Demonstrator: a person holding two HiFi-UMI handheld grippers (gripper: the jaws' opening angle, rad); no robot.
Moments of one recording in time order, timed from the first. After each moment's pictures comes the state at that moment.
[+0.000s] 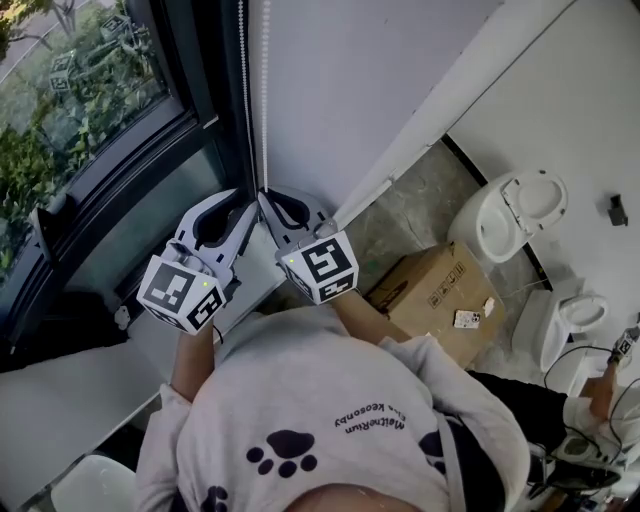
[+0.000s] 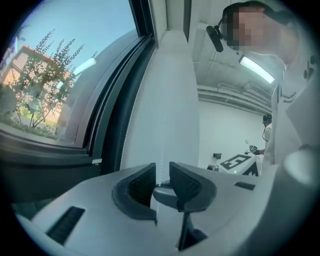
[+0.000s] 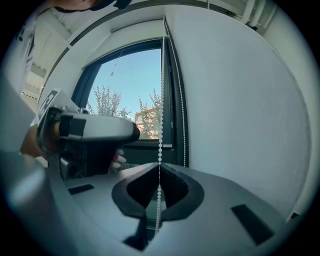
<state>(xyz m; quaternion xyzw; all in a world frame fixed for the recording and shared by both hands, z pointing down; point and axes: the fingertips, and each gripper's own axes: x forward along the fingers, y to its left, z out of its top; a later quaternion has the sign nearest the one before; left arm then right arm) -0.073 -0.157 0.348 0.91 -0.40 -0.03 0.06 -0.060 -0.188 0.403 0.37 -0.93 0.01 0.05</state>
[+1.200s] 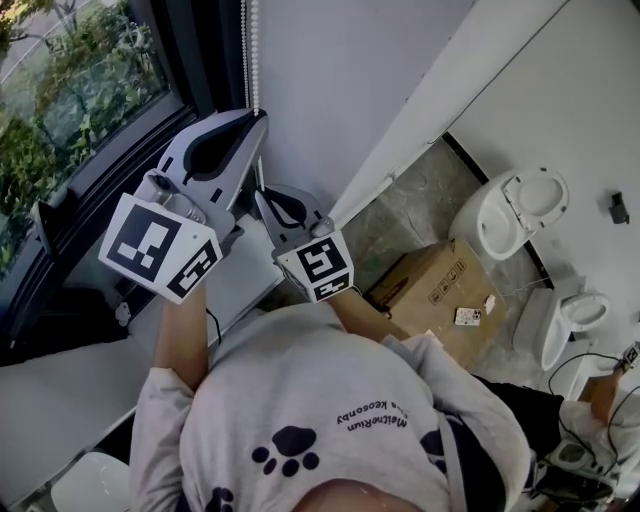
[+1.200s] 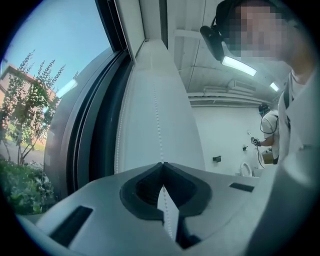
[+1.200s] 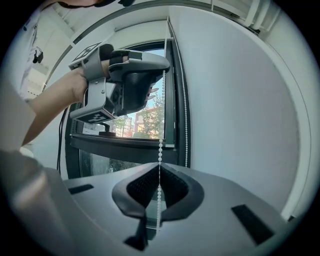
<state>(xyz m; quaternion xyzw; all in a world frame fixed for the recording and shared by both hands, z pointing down) -0.048 -0.183 0.216 0.92 -0.38 -0.05 -0.06 -0.062 -0.179 0.403 0.37 -0.93 0.00 0.05</state>
